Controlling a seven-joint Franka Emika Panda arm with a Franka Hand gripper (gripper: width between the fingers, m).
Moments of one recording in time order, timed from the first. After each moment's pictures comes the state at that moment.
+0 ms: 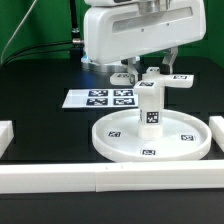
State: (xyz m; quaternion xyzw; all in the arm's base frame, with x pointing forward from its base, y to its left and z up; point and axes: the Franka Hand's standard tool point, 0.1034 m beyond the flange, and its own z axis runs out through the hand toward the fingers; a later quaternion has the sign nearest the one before) arm 0.533 0.030 0.103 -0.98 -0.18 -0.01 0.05
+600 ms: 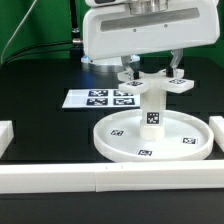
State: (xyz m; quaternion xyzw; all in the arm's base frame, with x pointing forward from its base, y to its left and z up) arm 0.536 0.033 0.103 -1.00 0.08 -0.01 0.06
